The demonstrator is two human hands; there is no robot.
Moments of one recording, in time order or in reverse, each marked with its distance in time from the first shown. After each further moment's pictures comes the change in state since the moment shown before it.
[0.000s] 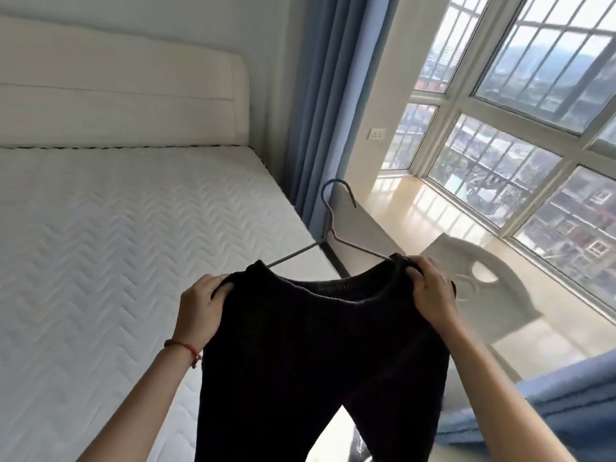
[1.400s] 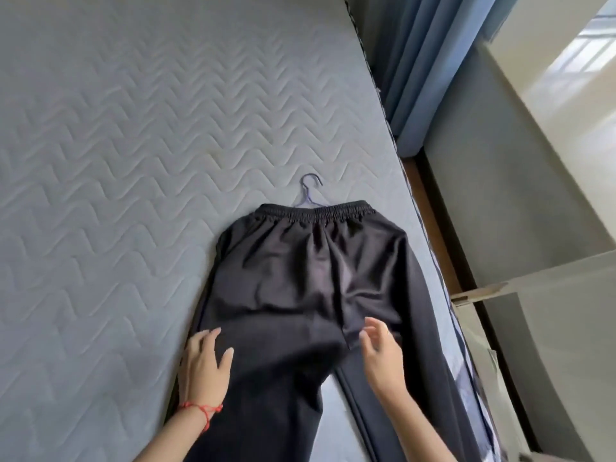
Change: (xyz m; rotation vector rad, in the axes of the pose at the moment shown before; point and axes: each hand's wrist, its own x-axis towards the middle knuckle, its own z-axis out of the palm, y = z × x) left_hand 0.020 -0.286 0.315 0.518 -0.090 -0.774; right_hand 0.060 0.219 0.429 0.328 -0.717 0.522
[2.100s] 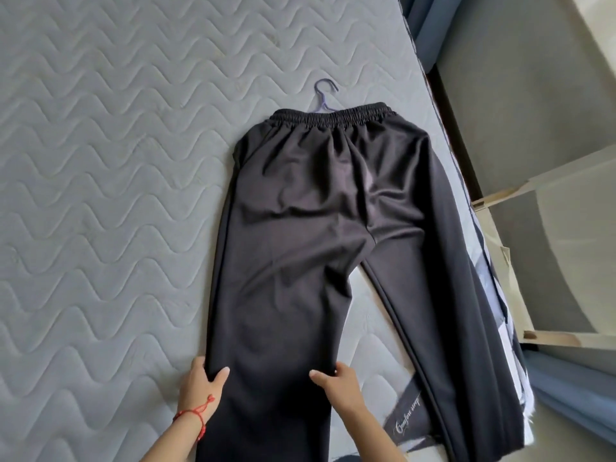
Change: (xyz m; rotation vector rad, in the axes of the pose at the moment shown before) left_hand -0.116 -0.181 0.015 0.034 -0.337 -0.423; right_hand -0.184 0.123 0.135 0.239 -0.372 0.497
